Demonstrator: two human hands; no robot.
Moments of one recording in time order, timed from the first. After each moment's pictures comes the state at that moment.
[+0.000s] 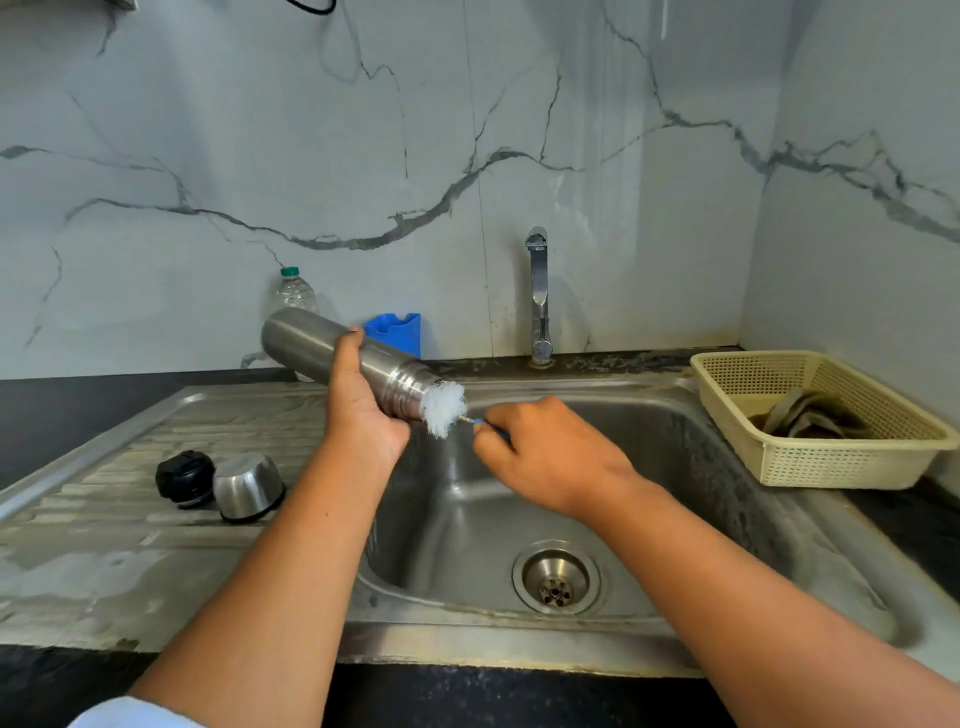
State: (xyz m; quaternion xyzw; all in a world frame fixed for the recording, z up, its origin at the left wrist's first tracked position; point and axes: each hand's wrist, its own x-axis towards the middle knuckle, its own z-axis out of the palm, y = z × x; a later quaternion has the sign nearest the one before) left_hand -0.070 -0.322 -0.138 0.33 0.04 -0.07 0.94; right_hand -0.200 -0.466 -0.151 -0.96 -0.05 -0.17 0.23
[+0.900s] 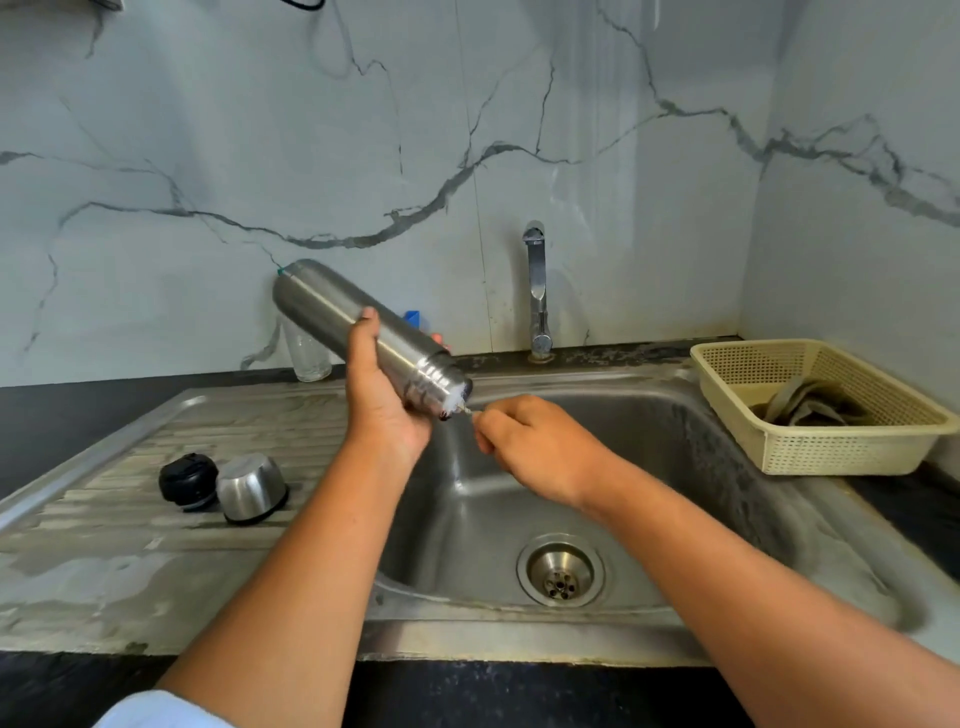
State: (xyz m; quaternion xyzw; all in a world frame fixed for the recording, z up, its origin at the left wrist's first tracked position) left_hand -0.076 -0.336 -0.147 0.35 -0.10 -0.06 0.93; right_hand -0.200 -0.458 -0.149 -0.89 -0.02 -0.12 0.45
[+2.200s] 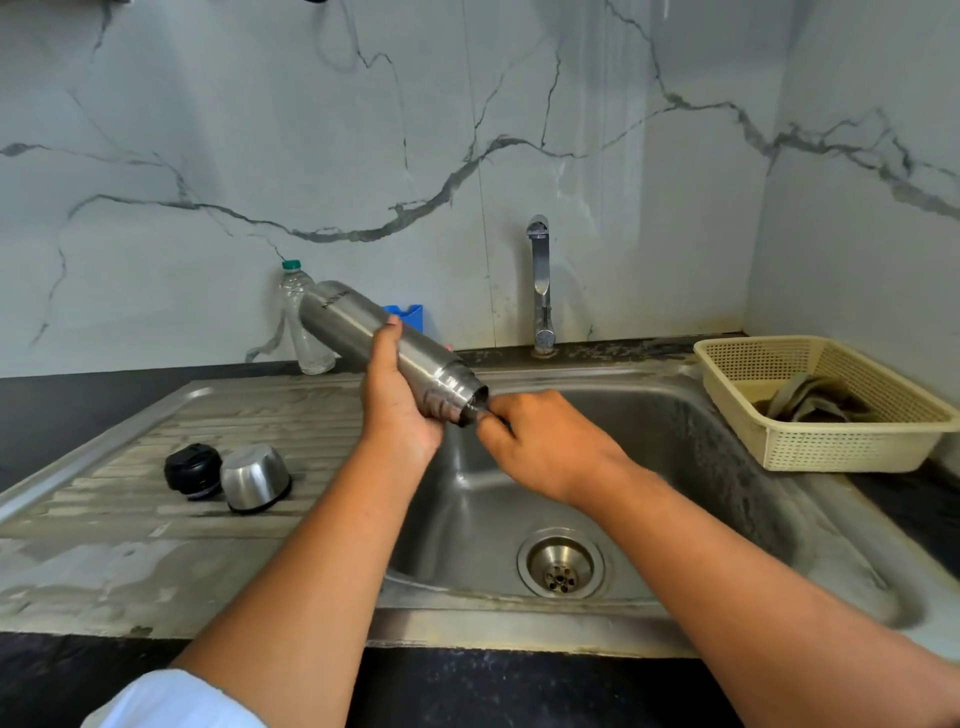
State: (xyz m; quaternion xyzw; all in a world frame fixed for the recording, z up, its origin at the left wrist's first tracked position) left_hand -0.070 -0.344 -0.158 0.37 -0.03 -0.06 0.93; right_hand -0.198 -0.464 -0.152 -0.95 -0.04 -0.14 0.27
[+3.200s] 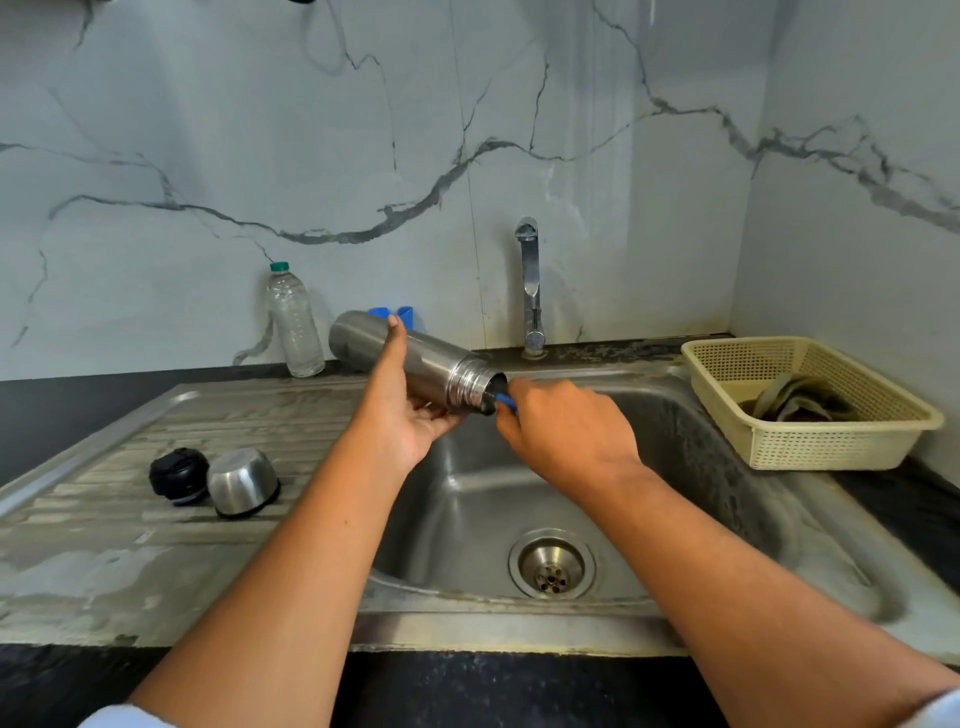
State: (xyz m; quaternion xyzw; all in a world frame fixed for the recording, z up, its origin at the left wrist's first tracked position) left_hand -0.082 -0.344 -0.145 0.43 0.03 -0.15 0.89; right_hand -0.196 -0.480 -0.156 -0.97 0.05 -0.23 0.07
